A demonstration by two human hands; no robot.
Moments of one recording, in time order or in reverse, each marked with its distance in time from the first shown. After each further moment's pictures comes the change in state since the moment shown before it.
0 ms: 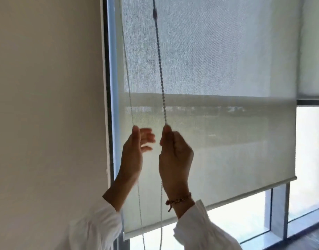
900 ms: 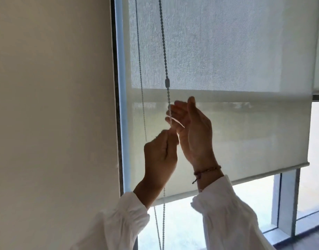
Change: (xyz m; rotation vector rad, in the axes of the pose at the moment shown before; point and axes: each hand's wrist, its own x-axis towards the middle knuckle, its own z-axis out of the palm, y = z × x) left_hand -0.019 0.003 0.038 0.351 0.108 0.628; right_hand 0.059 -0.003 -0.013 0.603 -0.222 0.367
